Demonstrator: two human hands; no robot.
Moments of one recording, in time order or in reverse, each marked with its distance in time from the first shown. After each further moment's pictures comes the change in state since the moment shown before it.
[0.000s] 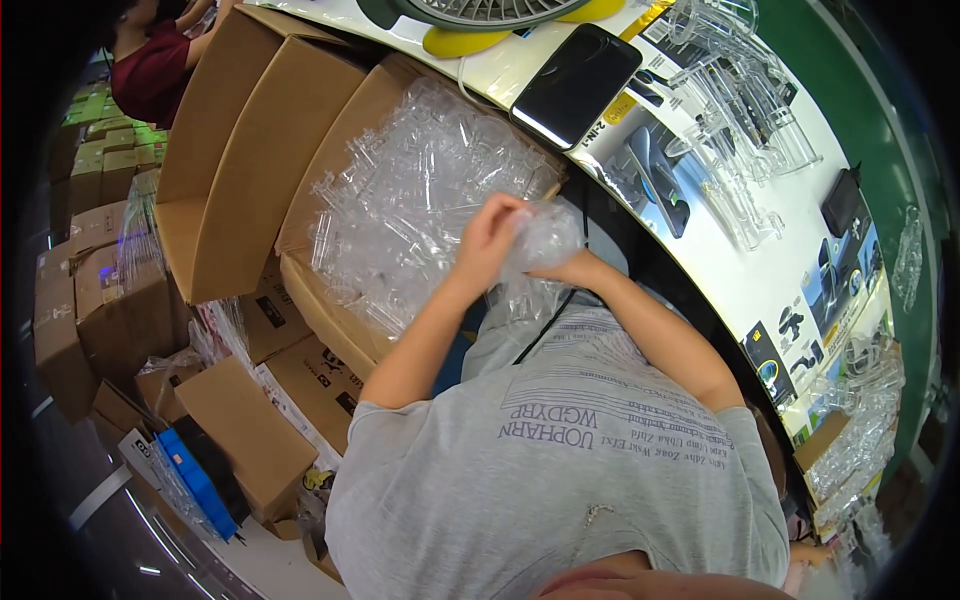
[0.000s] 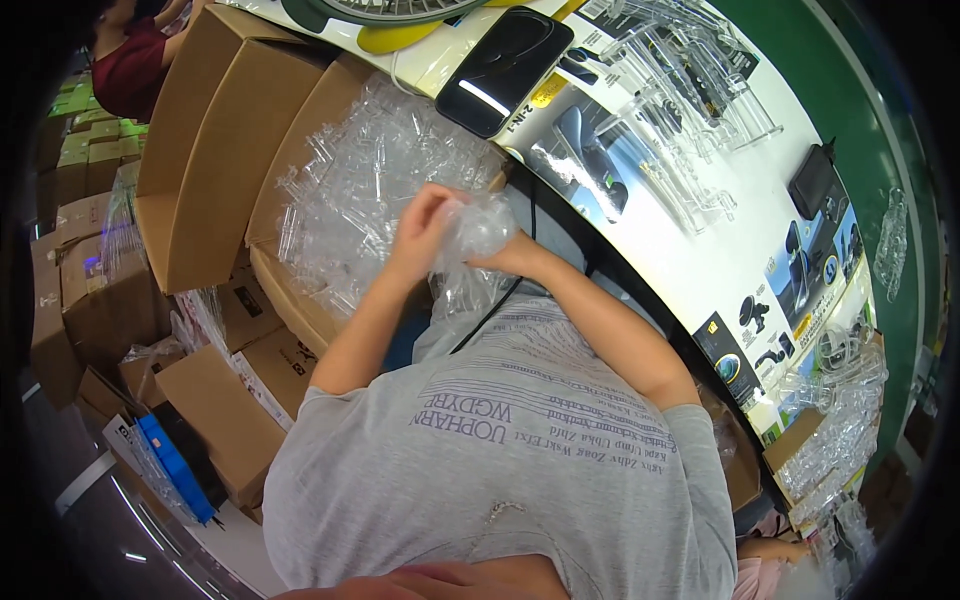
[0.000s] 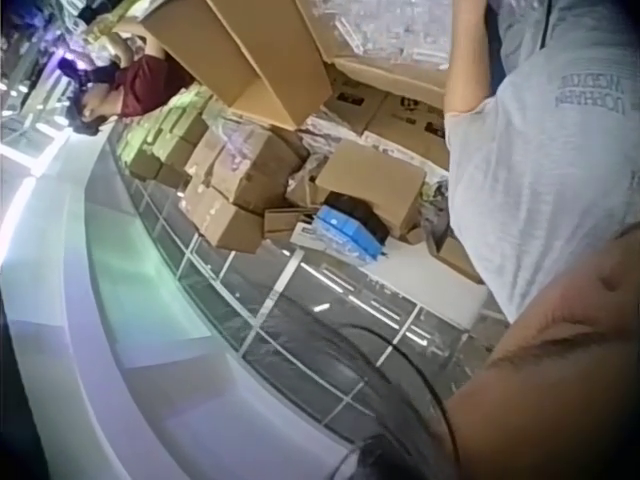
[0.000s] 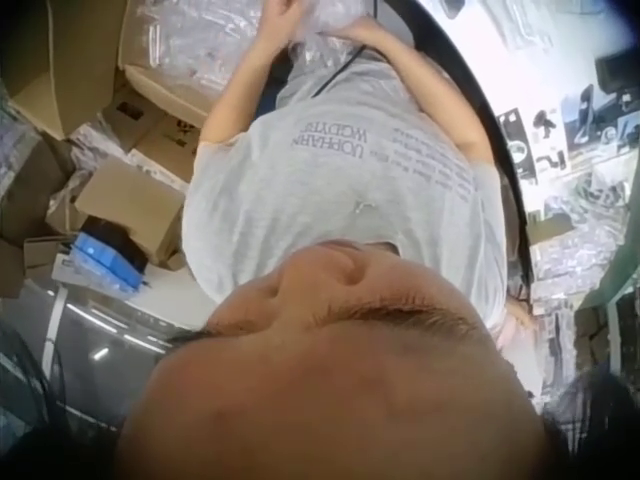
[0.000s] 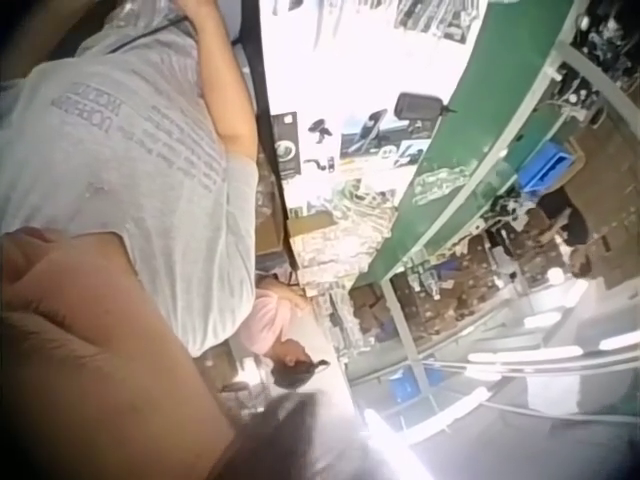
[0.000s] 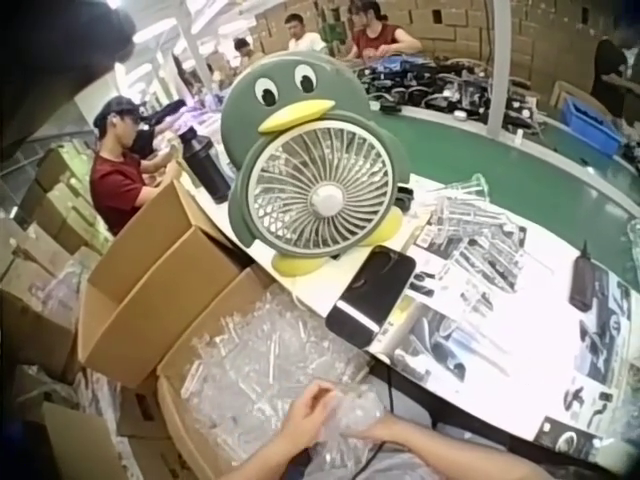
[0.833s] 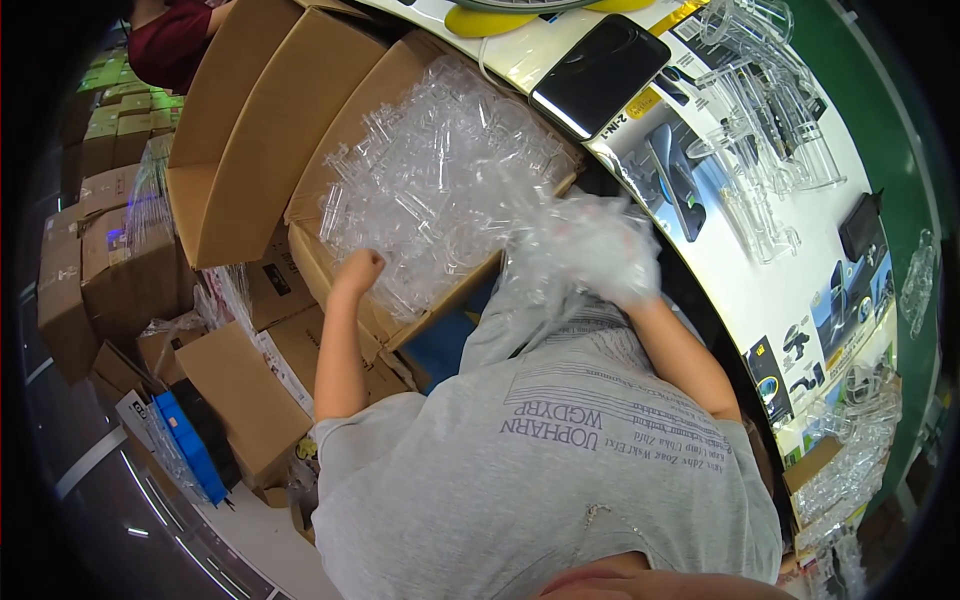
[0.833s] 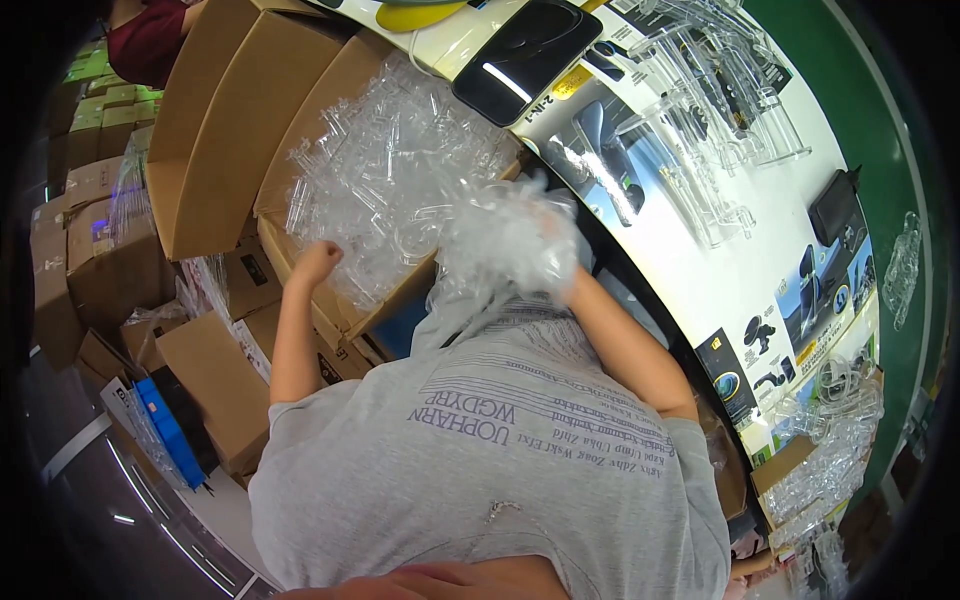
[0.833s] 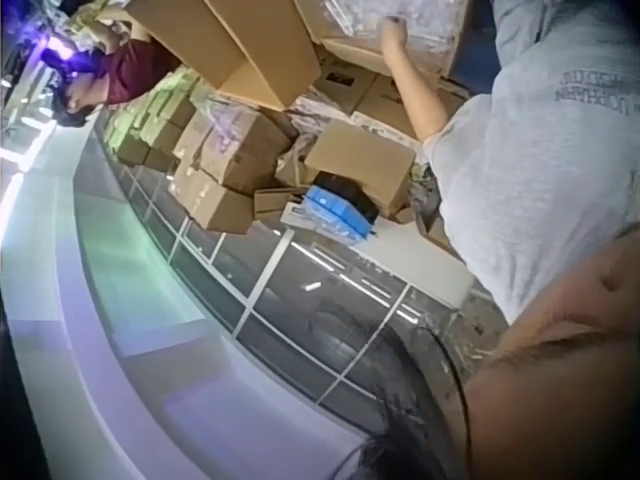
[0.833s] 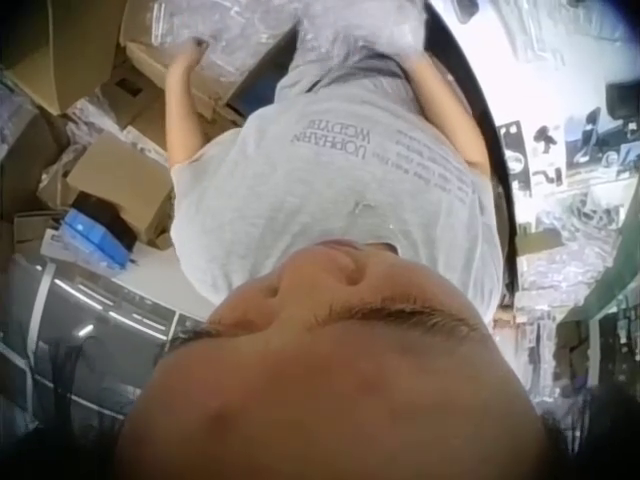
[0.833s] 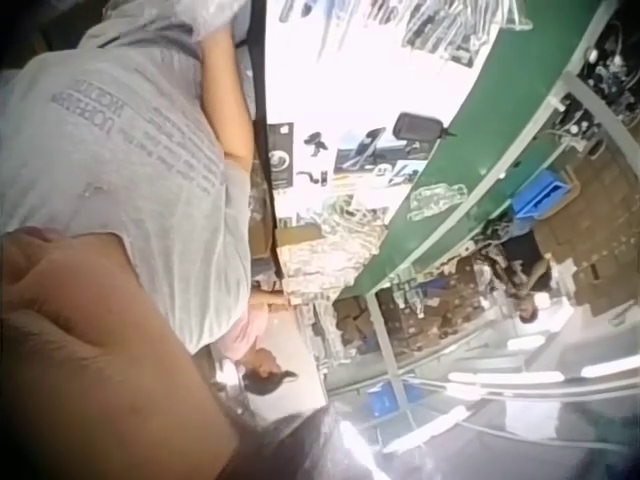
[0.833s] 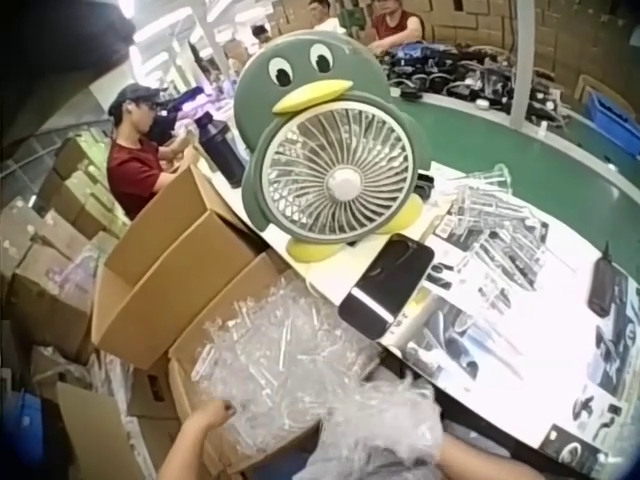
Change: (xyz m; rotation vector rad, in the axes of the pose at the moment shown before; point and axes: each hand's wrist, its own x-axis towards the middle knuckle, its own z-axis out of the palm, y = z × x) left_hand -0.098 -0.057 -0.216 1.264 0.008 -0.716; right_hand -0.034 -0.035 -0.033 -0.206 -0.131 0.128
